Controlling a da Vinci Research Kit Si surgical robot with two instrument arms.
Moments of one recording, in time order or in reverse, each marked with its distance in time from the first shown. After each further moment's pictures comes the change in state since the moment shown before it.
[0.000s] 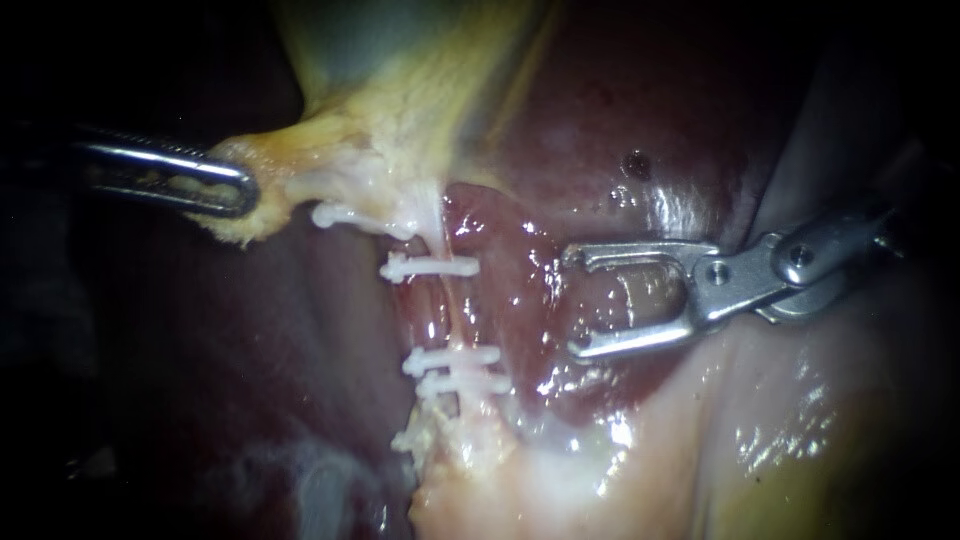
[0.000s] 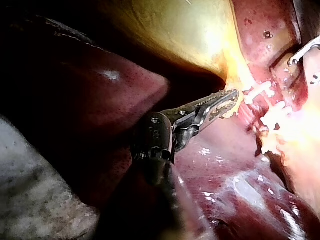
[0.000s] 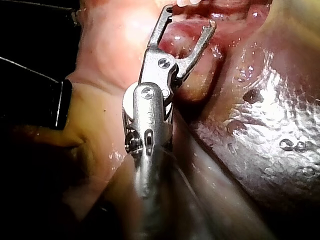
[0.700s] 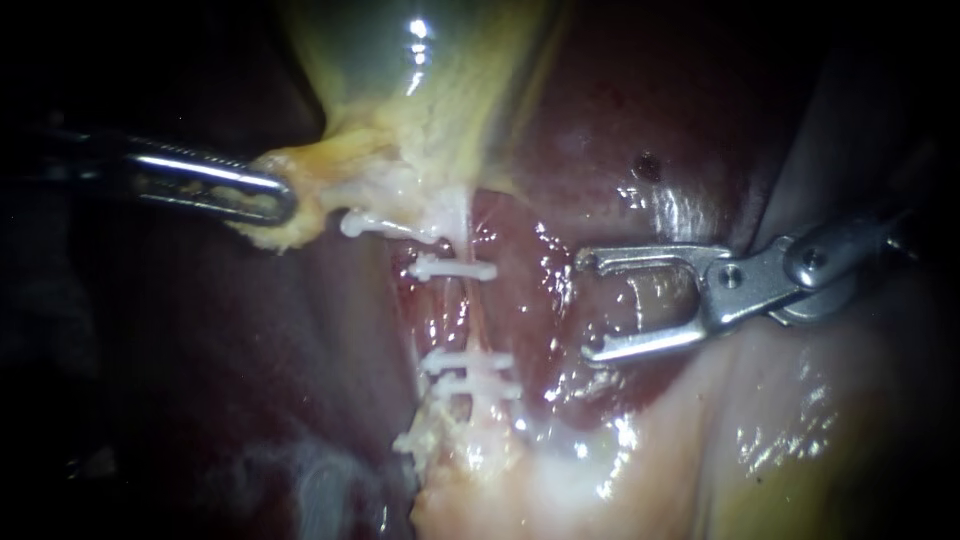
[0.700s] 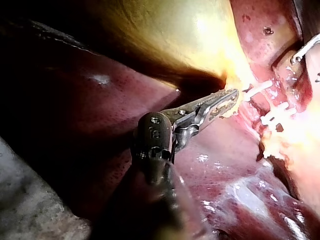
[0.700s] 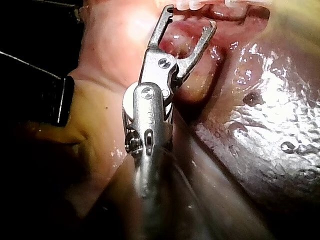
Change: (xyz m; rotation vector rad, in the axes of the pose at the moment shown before) right arm 0.000 0.000 -0.001 0.004 -0.001 -0.002; left arm -0.002 -0.003 0.006 0.001 -0.008 0.021
